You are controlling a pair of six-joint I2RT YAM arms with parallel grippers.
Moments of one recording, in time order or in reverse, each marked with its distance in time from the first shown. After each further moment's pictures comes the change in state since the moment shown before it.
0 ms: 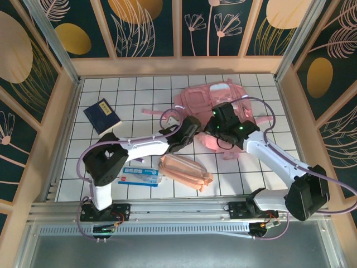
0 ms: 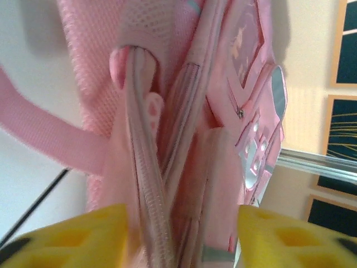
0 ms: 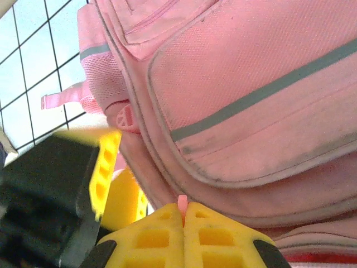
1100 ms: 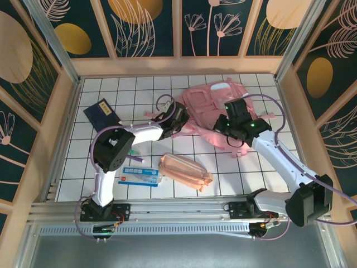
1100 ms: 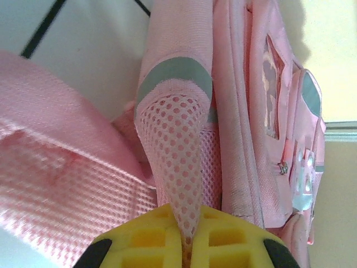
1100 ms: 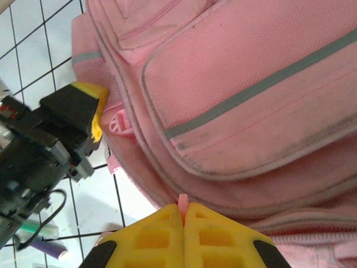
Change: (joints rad) left arm 0.222 0.167 0.089 0.133 0.267 0.453; right arm -0.109 -0.051 0.038 -0.109 -0.080 -0.123
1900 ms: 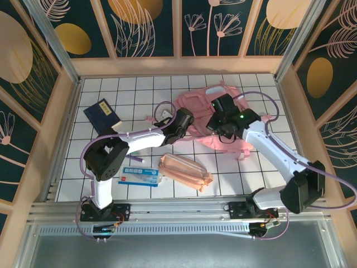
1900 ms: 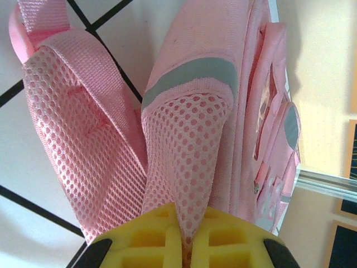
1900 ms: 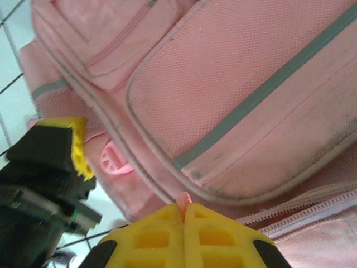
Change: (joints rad) left arm -0.117 -0.106 -0.017 -0.174 -0.209 -0.367; right arm 0.100 0.097 0.156 -0.180 0.086 0.196
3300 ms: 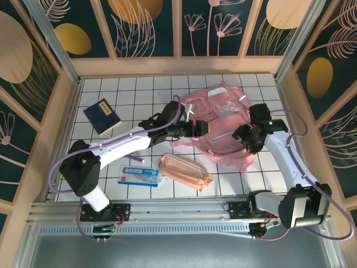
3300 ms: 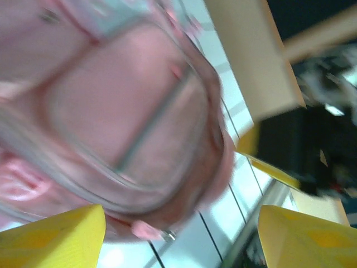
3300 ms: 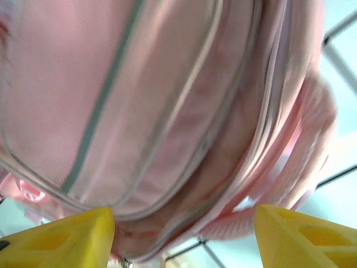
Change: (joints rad) left arm -0.033 -0.244 -0.017 -0.081 0.715 0.974; right arm -0.433 -0.136 -0.237 -0.146 -0.210 -0.126
